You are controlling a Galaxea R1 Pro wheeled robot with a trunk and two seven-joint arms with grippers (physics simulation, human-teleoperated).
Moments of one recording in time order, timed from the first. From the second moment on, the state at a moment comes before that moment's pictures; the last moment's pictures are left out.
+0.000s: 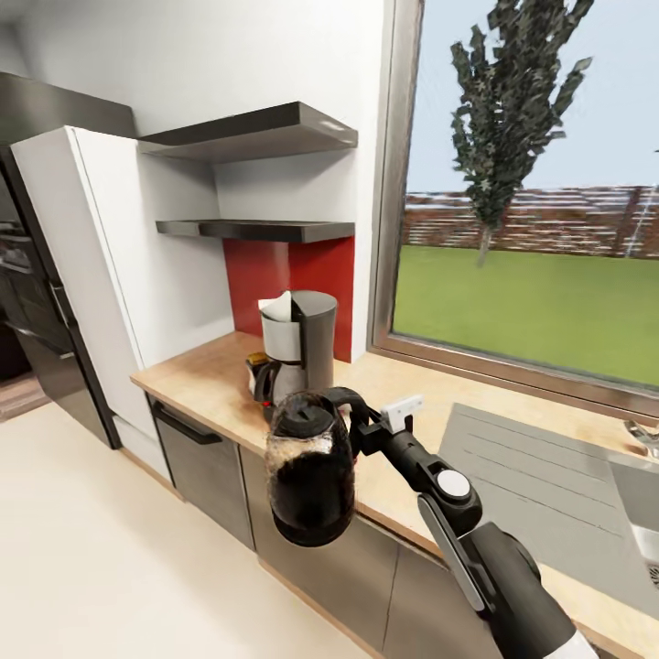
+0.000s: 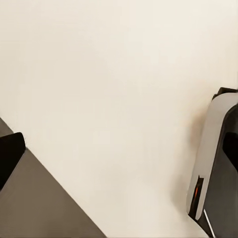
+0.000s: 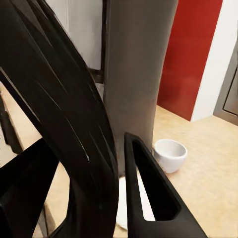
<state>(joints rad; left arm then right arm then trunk) -0.03 0.13 -0.10 0.03 0.20 -0.35 0.23 -0.46 -0.03 0.37 -1.49 -0.10 0.32 0.07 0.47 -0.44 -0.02</state>
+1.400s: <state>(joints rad) -0.03 0.13 -0.10 0.03 0.23 -0.35 0.23 -0.45 -0.03 0.37 -1.49 -0.10 0.32 0.07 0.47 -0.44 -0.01</state>
